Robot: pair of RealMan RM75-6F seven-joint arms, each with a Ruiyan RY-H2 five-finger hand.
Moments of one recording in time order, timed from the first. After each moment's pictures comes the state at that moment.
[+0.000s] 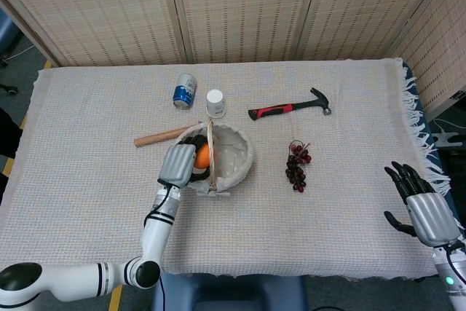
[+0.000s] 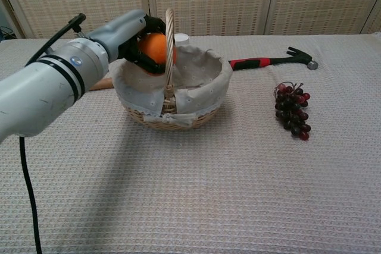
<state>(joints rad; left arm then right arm) -0.80 -1.83 -0.42 -1.54 0.93 1.22 0.49 0.13 -1.06 0.02 -1.57 -1.57 1.41 0.04</state>
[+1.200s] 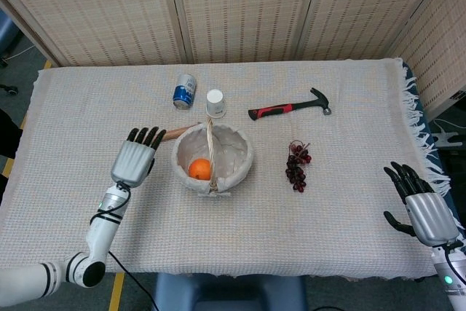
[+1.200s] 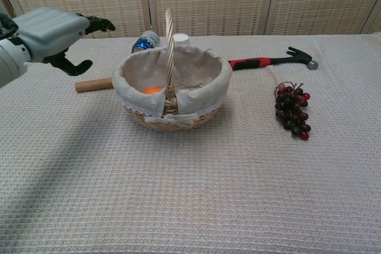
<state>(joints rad) -0.71 -1.46 -0.12 -1.52 1.12 1.23 0.74 0.14 -1.06 0.02 -1.58 -1.56 1.40 0.02</state>
